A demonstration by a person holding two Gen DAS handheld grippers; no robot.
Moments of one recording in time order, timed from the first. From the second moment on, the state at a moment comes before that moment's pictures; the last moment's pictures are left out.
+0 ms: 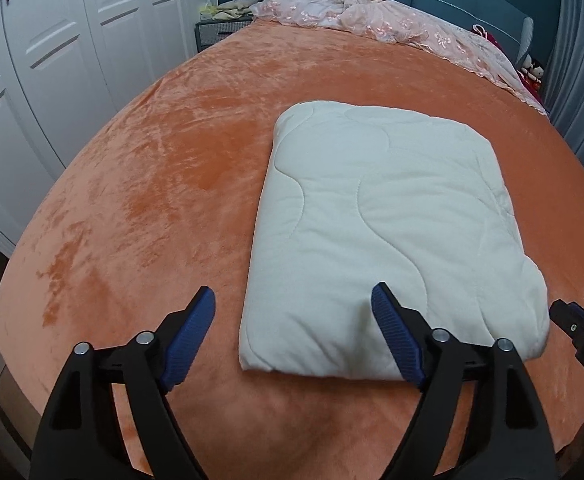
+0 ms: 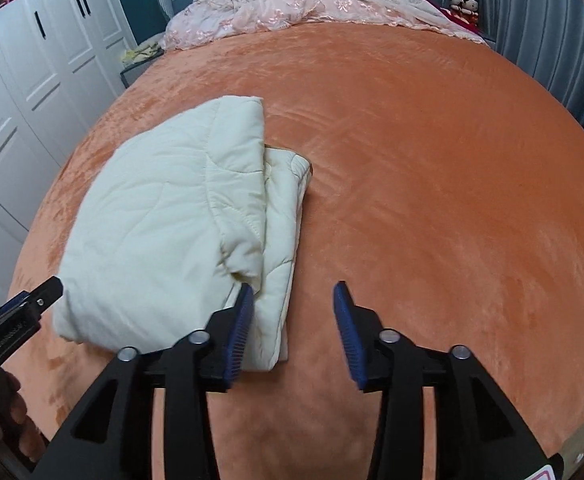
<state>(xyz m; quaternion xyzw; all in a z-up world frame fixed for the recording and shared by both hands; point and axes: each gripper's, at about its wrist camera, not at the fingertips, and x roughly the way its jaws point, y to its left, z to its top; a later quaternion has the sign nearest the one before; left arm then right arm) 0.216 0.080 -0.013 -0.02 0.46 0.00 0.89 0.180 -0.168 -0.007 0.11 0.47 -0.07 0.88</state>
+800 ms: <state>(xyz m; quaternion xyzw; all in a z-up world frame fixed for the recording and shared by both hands) 0.068 0.048 0.026 0.02 0.40 0.00 0.91 0.043 -0.111 0.035 0.05 0.41 -0.04 0.91</state>
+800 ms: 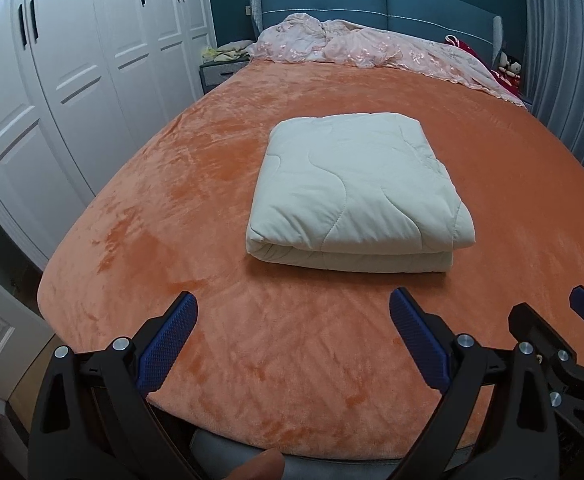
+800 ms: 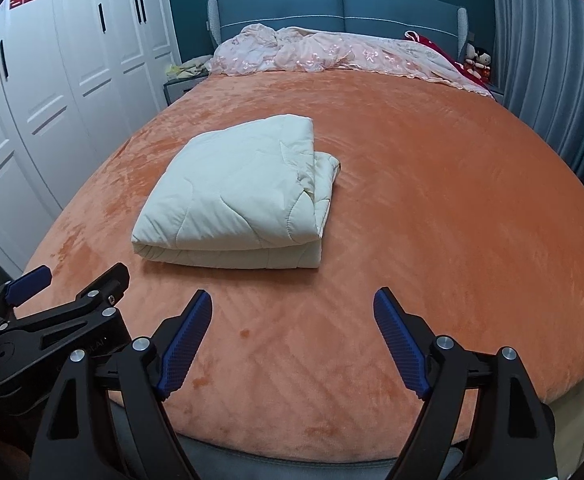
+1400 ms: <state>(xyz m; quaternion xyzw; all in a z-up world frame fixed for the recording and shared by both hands) 0.040 0.048 0.033 0.03 0.39 0.02 0.92 0.017 -0.103 0.041 0.04 0.39 -0.04 0.92</state>
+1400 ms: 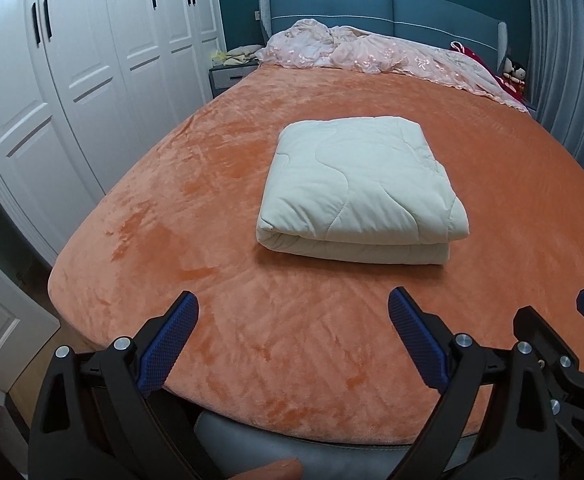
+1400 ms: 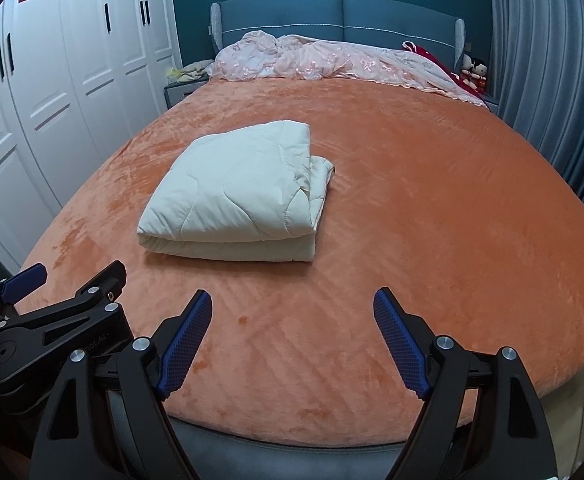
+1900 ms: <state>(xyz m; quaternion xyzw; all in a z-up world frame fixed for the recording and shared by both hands) 0.035 0.045 0.036 0.04 0.39 0.01 0.92 0.012 -0.102 0.043 0.03 0.39 -0.05 0.92</state>
